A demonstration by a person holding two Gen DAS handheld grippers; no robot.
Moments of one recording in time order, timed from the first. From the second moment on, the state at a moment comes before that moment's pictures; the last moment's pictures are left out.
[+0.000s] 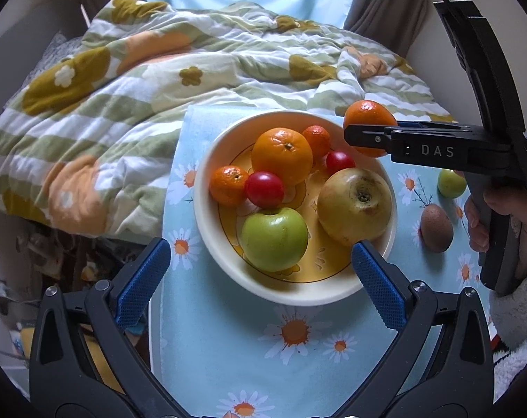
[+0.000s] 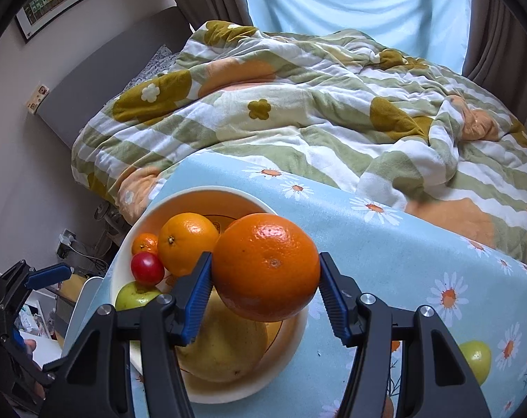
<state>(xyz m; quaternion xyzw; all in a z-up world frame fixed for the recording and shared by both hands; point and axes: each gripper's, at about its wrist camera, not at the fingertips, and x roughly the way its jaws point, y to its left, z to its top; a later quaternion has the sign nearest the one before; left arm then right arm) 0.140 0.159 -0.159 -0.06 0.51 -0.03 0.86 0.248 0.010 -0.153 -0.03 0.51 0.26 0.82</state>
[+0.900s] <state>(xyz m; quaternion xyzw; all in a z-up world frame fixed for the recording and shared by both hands) 0.127 0.156 -0.137 -0.04 0.50 -0.03 0.86 0.229 0.003 -0.119 -0.01 0.47 0.24 0.85</state>
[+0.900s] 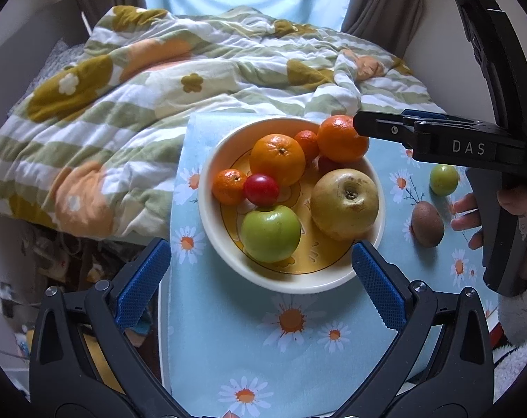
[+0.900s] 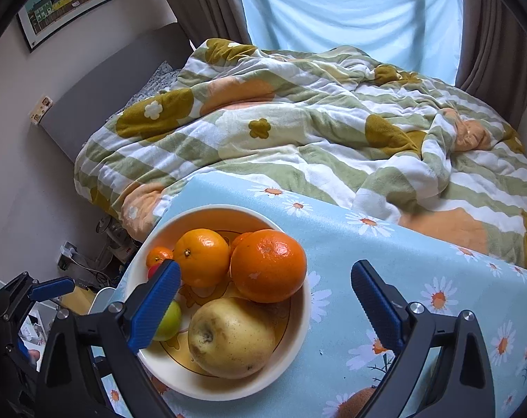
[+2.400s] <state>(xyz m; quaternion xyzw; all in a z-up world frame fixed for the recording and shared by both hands) 0.125 -0.045 -0.140 -0.05 0.49 -0.05 0.87 0.171 -0.224 -0.099 -0.09 0.46 0.22 0.86</state>
